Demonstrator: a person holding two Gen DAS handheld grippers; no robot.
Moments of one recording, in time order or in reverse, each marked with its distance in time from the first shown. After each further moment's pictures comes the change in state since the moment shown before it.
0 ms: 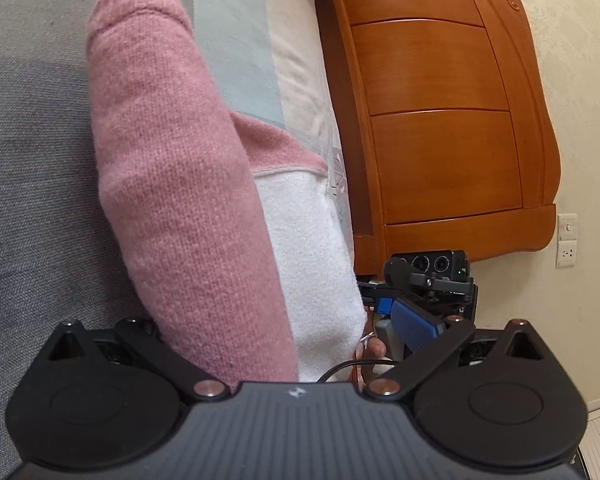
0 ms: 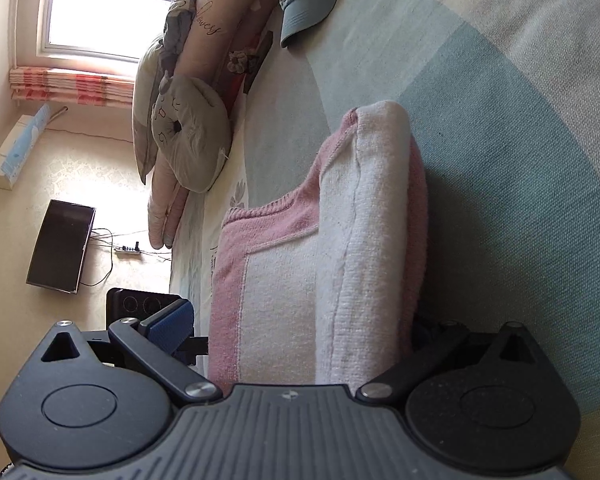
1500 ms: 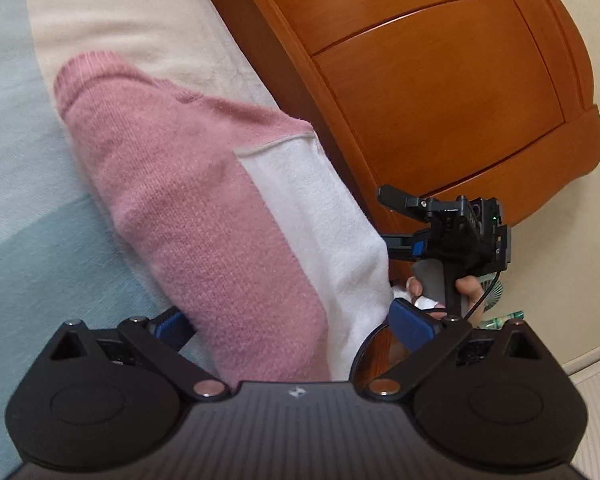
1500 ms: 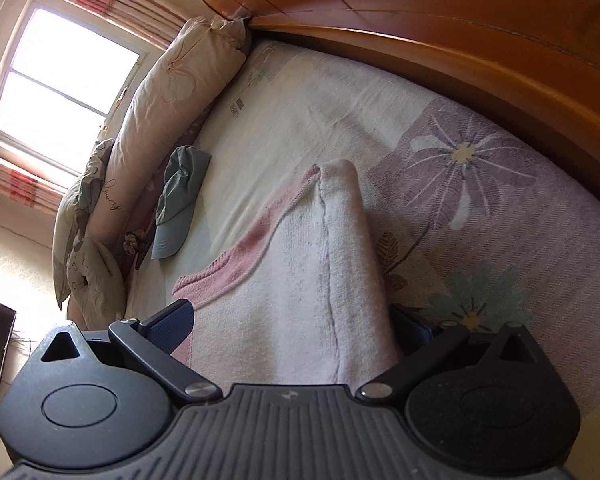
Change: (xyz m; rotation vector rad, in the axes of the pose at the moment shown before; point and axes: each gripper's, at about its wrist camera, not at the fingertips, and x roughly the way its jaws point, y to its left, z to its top) left arm 0.060 -0.019 0.033 0.391 0.145 0.085; right arm -0.226 -0.112 0.099 -0.013 -0.404 -0.312
